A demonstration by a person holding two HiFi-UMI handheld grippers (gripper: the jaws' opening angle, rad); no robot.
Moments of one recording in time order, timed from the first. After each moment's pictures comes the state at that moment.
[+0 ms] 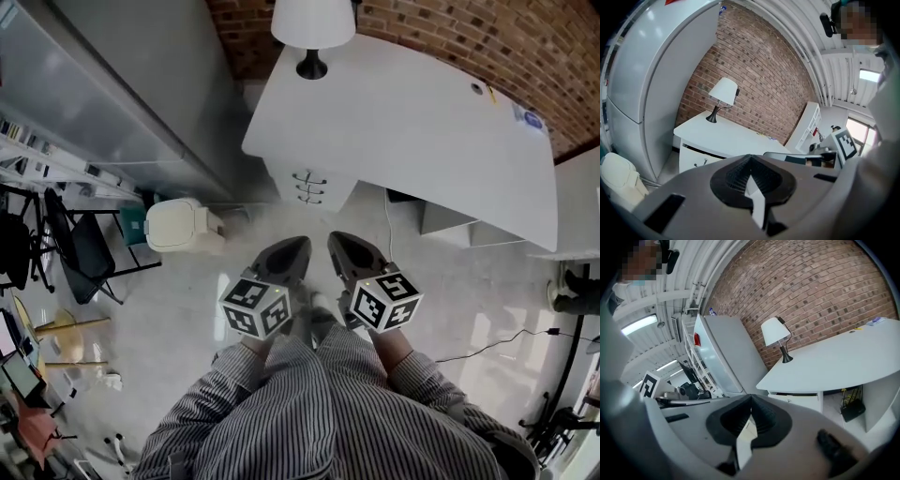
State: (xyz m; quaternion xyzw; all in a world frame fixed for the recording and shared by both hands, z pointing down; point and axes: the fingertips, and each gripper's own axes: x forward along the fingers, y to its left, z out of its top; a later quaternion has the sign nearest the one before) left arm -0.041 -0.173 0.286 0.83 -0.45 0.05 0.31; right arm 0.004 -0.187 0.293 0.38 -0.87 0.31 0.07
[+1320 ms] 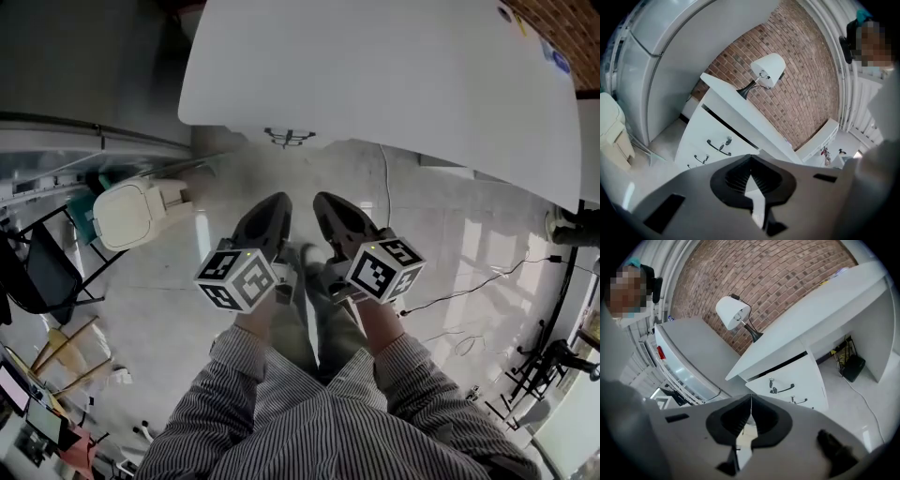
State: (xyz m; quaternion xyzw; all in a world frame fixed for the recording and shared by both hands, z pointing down) left arm -0.080 -0.283 0.481 0.76 -0.45 0.00 0.47; right arm -0.020 -0.280 0.479 0.43 -0.77 0.47 0.02
